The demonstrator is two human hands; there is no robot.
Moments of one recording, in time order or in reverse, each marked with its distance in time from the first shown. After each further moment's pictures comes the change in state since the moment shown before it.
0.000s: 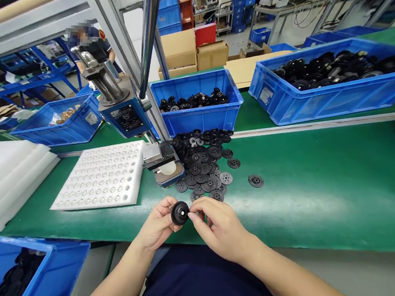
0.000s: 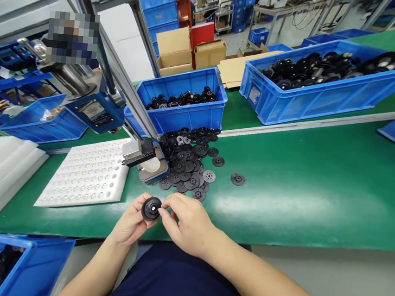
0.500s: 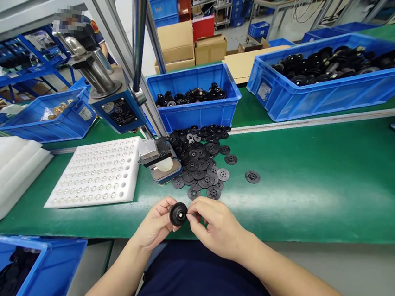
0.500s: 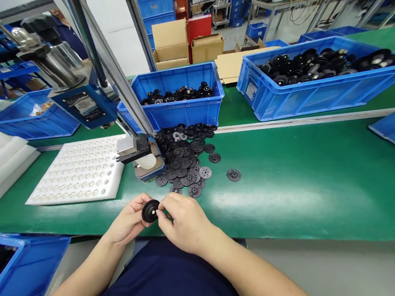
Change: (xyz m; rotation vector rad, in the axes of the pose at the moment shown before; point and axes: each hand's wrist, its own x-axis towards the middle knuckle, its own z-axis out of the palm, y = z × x) left_hand -0.005 0.002 0.005 0.032 0.045 -0.092; right_hand -0.004 0.000 0.000 -0.090 -0.083 0.017
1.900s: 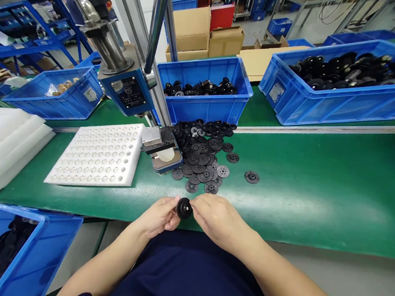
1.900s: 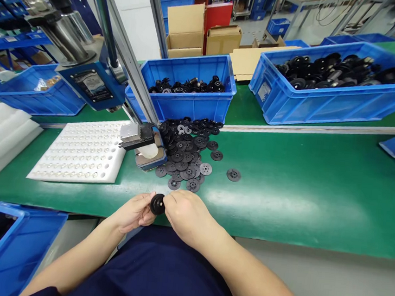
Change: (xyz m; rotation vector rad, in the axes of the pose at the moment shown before) left_hand 0.005 -0.010 0.013 0.206 0.020 -0.290; right_hand -0.010 0.012 -0.012 -0.385 -0.234 -0.115
